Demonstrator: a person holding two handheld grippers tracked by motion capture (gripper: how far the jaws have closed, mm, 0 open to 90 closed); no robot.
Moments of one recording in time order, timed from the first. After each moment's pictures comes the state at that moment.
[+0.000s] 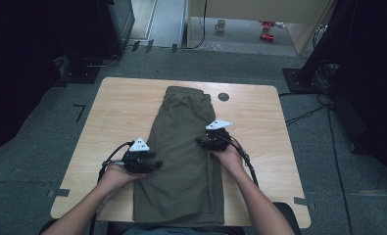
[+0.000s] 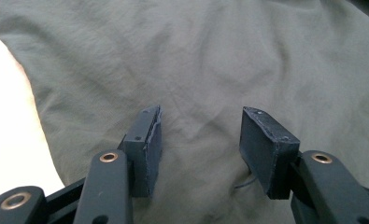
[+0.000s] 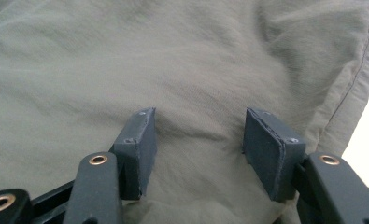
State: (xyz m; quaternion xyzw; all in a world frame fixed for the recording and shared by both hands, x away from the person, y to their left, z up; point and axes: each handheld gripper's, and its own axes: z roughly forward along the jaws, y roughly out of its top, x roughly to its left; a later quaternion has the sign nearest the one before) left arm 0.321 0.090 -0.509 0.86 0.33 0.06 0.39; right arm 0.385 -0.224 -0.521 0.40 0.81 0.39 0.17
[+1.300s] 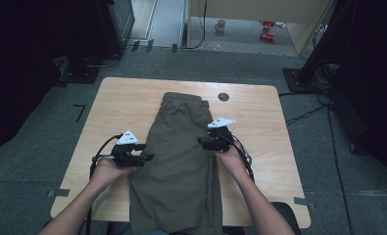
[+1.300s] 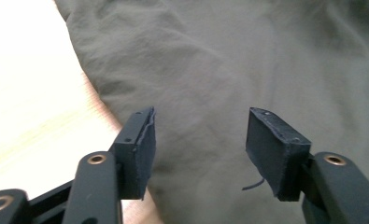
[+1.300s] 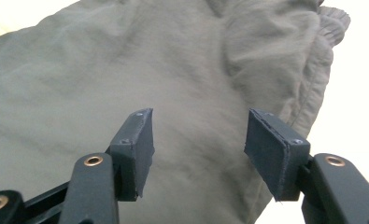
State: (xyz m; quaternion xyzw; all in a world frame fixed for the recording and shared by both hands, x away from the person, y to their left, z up) left arm 0.339 0.117 -0.488 0.85 0.34 0.08 0.40; right arm 0.371 -0.225 -0.488 0.42 0.81 0.39 0.16
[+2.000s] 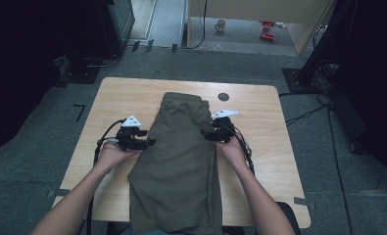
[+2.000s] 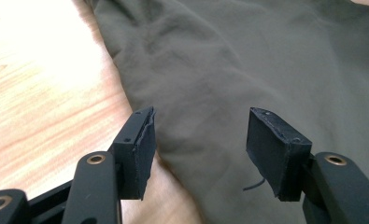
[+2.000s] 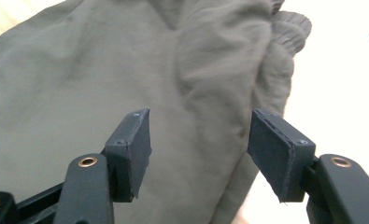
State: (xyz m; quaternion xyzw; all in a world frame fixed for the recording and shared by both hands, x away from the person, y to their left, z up) left arm 0.397 0.112 -0.489 0.84 0.35 0.08 0.40; right arm 0.406 -0.236 -0.492 0.45 0.79 0.38 0.16
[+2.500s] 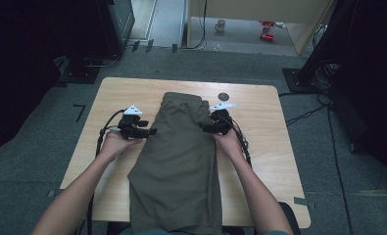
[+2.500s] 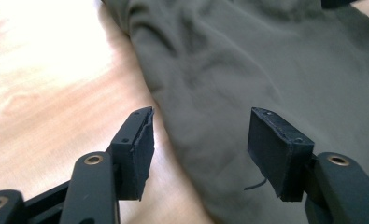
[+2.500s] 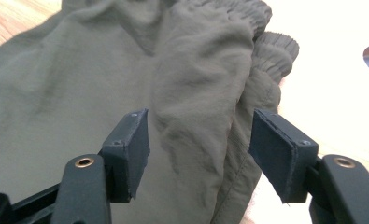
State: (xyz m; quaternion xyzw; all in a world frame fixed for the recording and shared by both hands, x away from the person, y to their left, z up) left arm 0.437 0.110 -0.488 0.84 0.37 0.08 0.40; right arm 0.435 -0.232 -0.492 0.46 0.78 0.39 0.16
